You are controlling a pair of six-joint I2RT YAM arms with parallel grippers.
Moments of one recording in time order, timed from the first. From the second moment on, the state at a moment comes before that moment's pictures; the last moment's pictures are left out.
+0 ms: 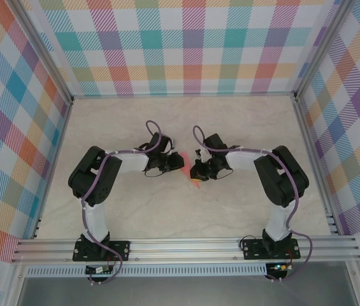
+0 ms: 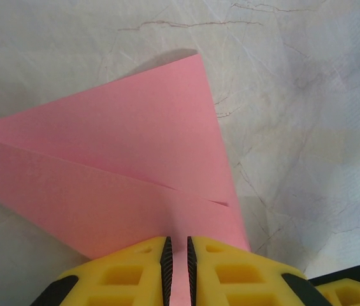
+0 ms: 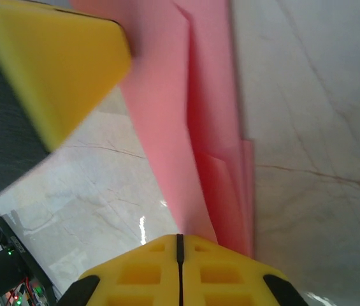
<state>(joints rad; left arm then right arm) -0.53 1.92 1.03 -0.03 0.38 -0.69 0.56 1.86 1.03 -0.32 -0.61 0.58</state>
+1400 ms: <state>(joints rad) -0.54 1.96 1.14 -0.19 0.35 -0.70 0.57 1.79 0.92 -0.37 -0.57 0.50</state>
